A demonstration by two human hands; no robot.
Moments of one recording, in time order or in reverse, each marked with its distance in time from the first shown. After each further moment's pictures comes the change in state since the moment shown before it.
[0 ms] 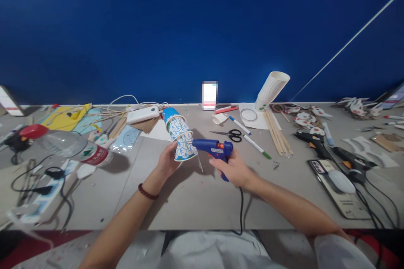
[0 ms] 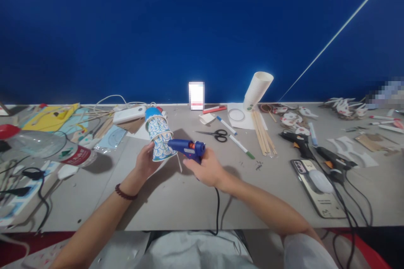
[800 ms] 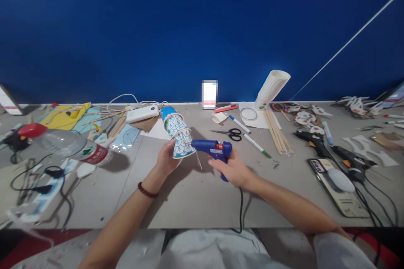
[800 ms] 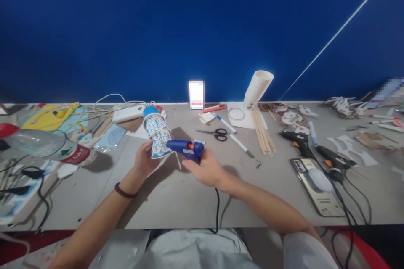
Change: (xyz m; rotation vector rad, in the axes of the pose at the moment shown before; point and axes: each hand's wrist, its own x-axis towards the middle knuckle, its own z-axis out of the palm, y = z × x) left_hand 0.000 0.003 0.002 -0.021 -0.001 0.008; right_hand 0.000 0.003 0.000 -0.004 -0.027 -0.077
